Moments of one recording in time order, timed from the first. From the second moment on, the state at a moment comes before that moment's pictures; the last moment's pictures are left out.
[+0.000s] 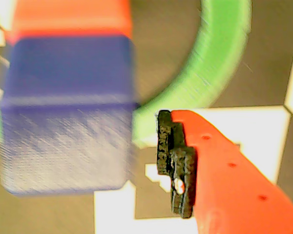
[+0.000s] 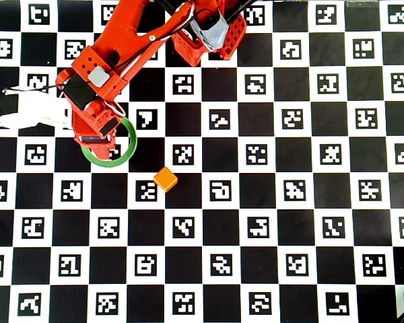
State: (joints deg) arm 47.7 84.5 100.0 75.7 -47.7
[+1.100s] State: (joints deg) arm 29.9 91.3 81.7 98.2 -21.2
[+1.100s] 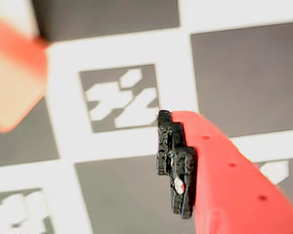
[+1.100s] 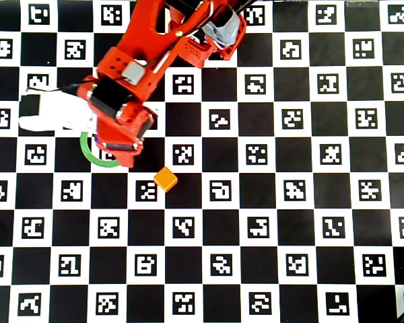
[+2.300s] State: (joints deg) arm 12.7 93.3 102.9 75.9 23.0
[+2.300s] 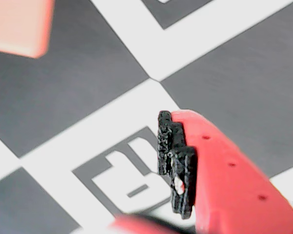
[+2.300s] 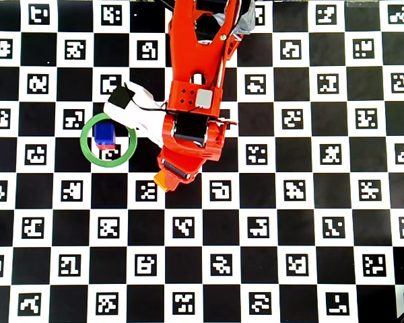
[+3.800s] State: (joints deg) arm 18.5 83.6 110.7 56.5 24.3
